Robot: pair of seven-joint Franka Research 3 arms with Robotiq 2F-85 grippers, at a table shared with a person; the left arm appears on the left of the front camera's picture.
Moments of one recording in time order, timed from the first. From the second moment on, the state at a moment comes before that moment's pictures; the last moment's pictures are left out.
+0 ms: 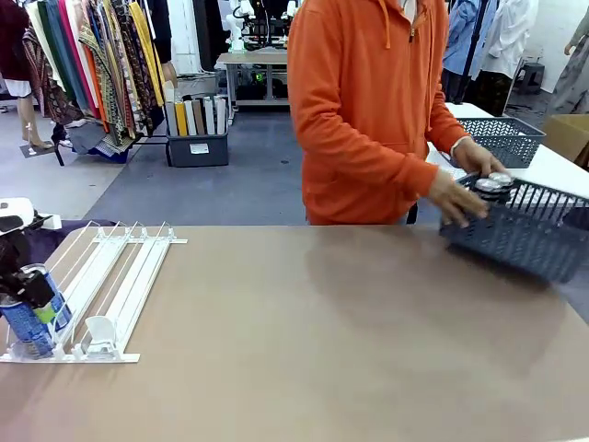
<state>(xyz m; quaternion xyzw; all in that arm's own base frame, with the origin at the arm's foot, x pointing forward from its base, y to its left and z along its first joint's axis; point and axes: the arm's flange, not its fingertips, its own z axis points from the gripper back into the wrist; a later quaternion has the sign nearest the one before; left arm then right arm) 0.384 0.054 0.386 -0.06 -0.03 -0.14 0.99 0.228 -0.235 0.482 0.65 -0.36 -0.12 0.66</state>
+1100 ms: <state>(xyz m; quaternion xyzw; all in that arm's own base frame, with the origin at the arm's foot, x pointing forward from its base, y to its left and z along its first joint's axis) 0.338 0.057 0.489 -0.03 -0.10 -0.11 0.99 0.228 -0.234 0.482 0.65 -0.36 -0.12 0.66</state>
